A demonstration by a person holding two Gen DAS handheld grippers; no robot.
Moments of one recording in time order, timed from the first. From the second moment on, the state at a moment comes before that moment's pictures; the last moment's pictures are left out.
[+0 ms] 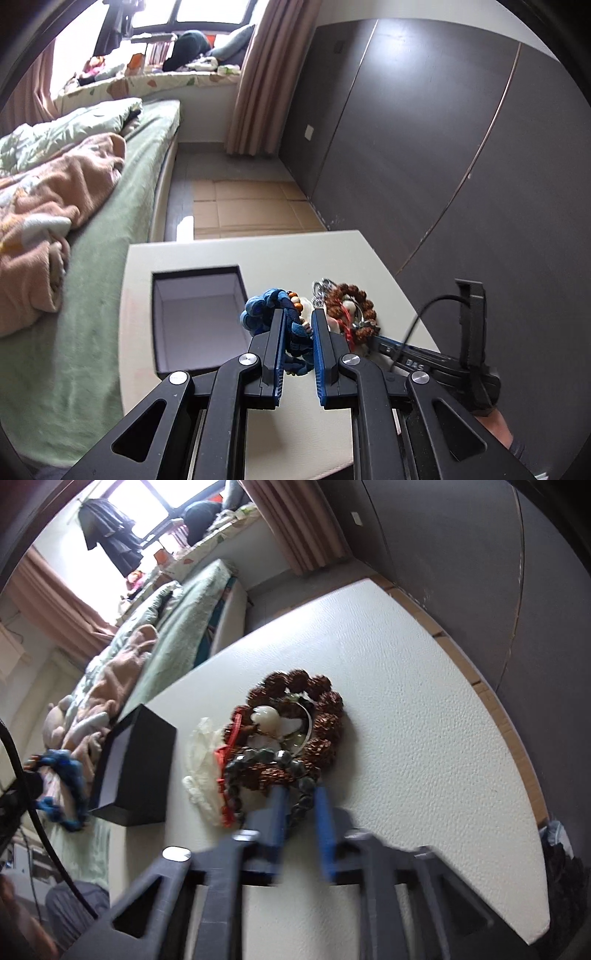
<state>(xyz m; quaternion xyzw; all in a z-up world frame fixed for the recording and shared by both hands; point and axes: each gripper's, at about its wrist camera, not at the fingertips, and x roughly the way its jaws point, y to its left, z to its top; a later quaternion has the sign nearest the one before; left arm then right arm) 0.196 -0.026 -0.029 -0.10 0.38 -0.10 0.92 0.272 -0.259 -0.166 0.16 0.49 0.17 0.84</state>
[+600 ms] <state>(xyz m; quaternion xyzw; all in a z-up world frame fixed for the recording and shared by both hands) 0.230 0.042 -0.015 -0.10 0.38 -0.08 0.92 0.239 -0.244 -0.068 0.15 0.39 0.20 0.89</state>
